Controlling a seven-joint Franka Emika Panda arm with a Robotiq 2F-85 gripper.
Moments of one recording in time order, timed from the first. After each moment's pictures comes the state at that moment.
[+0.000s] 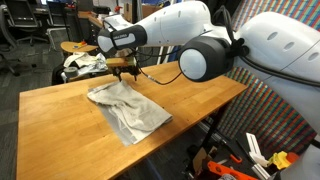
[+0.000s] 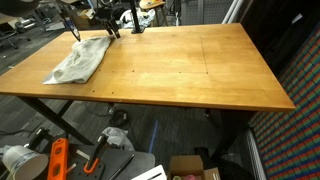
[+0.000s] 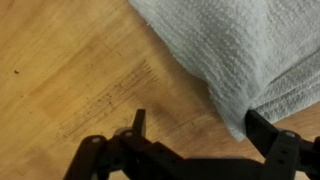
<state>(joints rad) 0.19 1.18 -0.10 -0.70 -0.10 1.82 0.81</state>
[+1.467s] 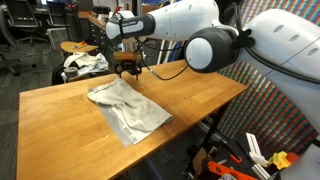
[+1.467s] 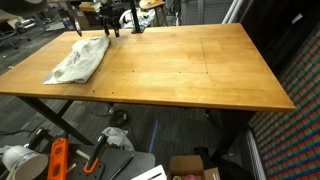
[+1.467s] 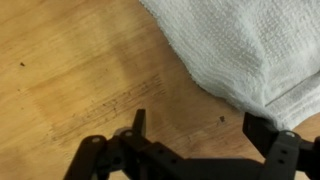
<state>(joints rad) 0.09 1.15 0.03 -0.69 -0.02 1.72 0.54</state>
